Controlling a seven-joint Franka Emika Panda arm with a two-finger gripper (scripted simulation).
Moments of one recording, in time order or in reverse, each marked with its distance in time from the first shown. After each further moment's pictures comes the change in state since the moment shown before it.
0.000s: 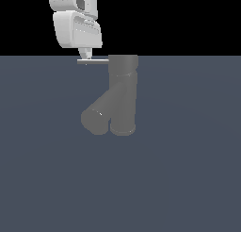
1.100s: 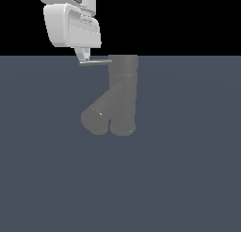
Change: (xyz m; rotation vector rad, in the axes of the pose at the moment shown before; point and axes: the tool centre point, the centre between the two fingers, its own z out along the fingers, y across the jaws) arm 0.015 0.044 0.000 0.003 -0.001 -0.015
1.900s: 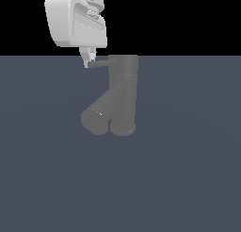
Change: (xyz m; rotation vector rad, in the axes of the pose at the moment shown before) arm 0.032 0.033 0.000 -0.004 0.000 -0.002
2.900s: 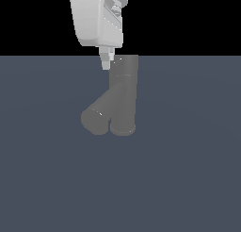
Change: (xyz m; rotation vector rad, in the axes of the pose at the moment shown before) arm 0.056 0.019 0.000 -0.004 0.003 -0.027
